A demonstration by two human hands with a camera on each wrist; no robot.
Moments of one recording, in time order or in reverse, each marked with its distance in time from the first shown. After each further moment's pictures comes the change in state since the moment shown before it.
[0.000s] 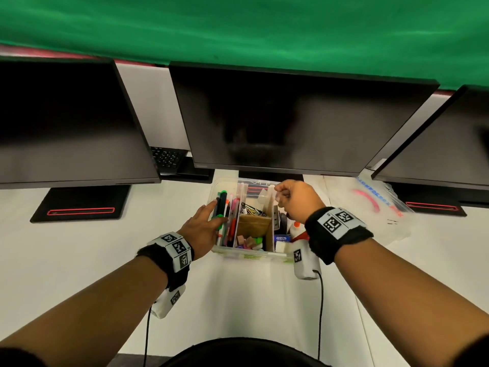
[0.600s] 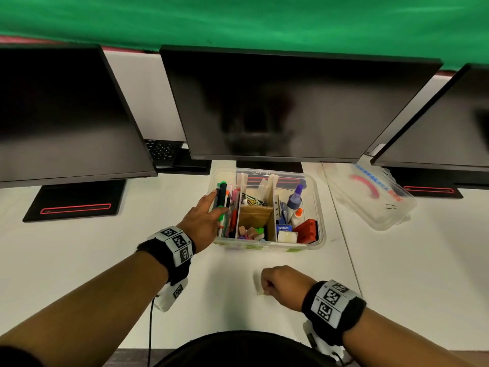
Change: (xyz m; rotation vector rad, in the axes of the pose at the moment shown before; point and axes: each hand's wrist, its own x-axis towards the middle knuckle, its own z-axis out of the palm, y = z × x) left_hand 0.001 -0.001 0.000 -0.009 0.026 0.037; right_hand -0.116 0.048 0.086 -0.342 -0.623 -0.157
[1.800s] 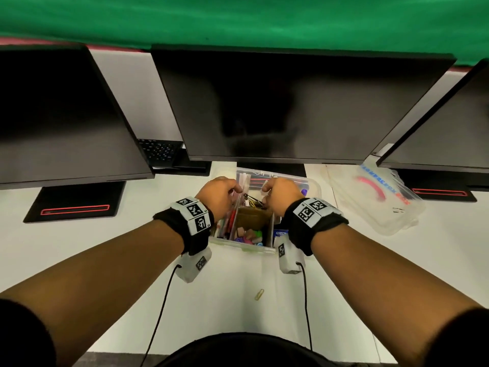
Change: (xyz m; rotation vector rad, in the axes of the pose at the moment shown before) left_hand 0.054 0.043 -0.044 -0.150 0.099 -0.098; right_hand 0.070 -0.014 -0.144 0.145 0.428 0.311
